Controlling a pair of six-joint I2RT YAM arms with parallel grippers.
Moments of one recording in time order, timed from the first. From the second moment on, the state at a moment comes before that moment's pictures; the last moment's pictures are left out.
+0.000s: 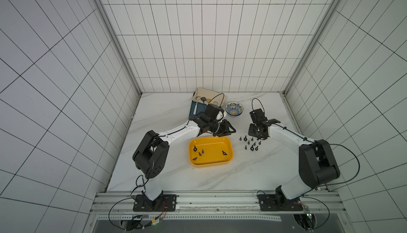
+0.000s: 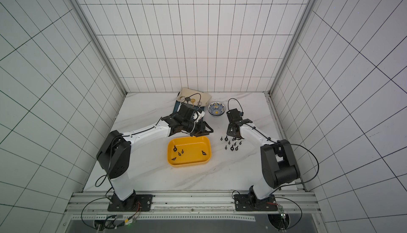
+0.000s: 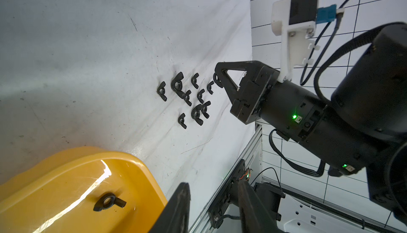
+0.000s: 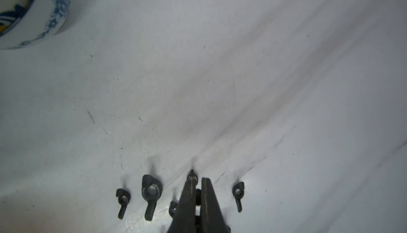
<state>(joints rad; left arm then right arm) -0.70 1.82 1.34 -0.27 0.63 -0.87 0.41 1.61 1.01 -0.56 0.25 0.52</state>
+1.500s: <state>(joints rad) -0.70 1.81 1.24 -0.22 0.66 -0.87 0.41 1.81 1.09 -0.51 0.22 0.46</state>
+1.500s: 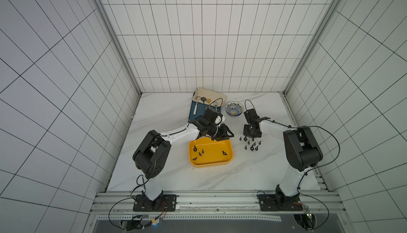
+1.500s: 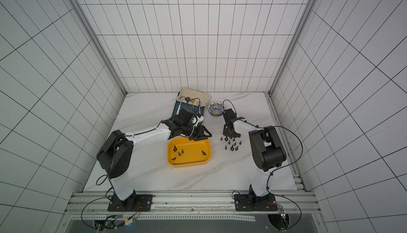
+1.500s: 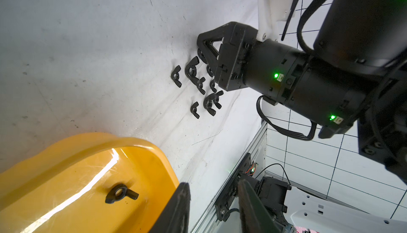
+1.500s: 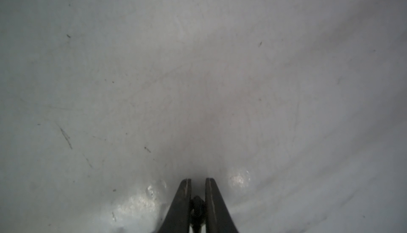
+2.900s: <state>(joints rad) -0.12 1.24 0.90 -0.54 0.71 -0.72 0.98 1.58 1.24 -0.71 0.20 0.52</state>
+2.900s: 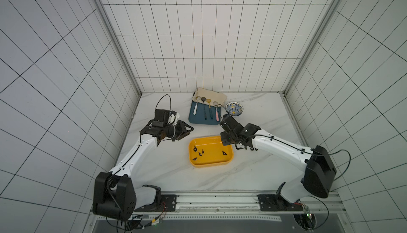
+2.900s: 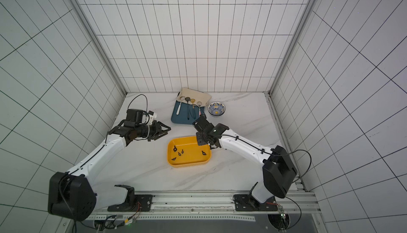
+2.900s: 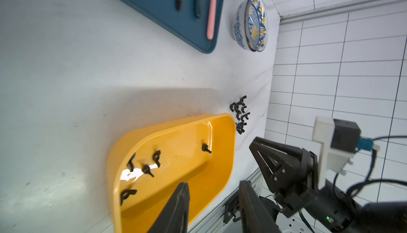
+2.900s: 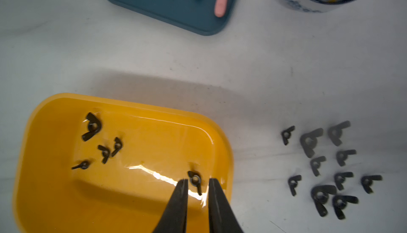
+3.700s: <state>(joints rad) -0.05 1.23 0.84 -0.64 0.71 -0.67 1.08 2.01 1.47 -0.64 0.06 0.60</state>
